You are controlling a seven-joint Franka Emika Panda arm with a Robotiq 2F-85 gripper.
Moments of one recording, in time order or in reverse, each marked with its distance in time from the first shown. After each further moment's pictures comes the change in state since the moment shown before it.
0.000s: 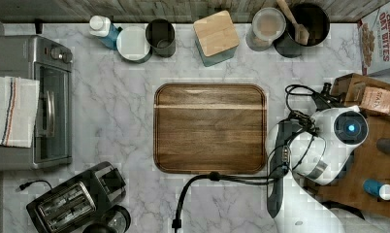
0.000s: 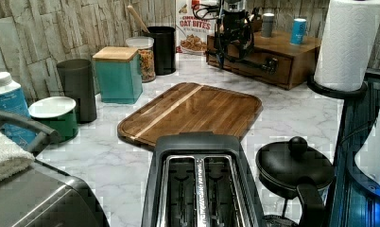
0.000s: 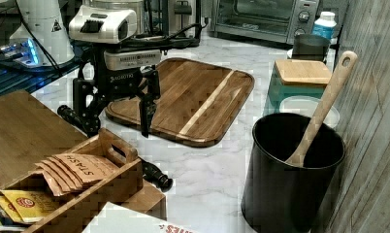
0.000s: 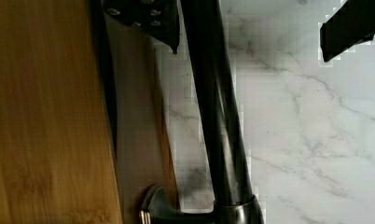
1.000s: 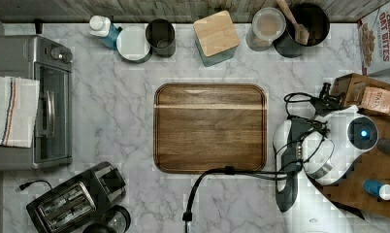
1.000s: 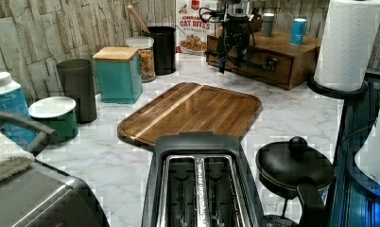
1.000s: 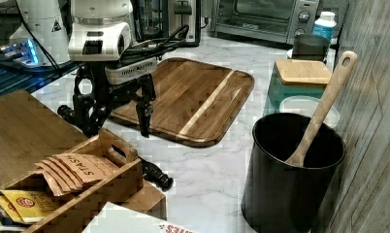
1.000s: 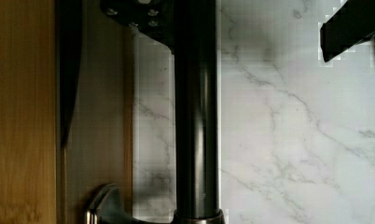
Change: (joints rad) arm -0.102 0.034 0.080 0.033 0.158 -0.045 -0.314
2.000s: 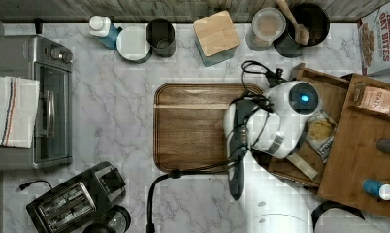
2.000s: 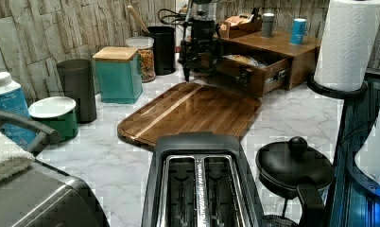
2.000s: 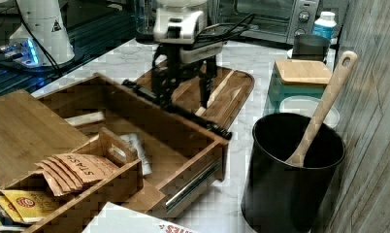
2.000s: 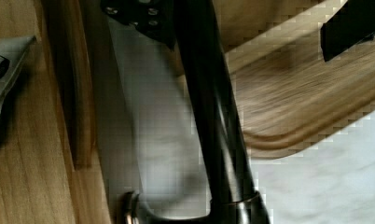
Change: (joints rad) arm 0.173 0.000 0.108 0.025 0.005 -0.067 0.469
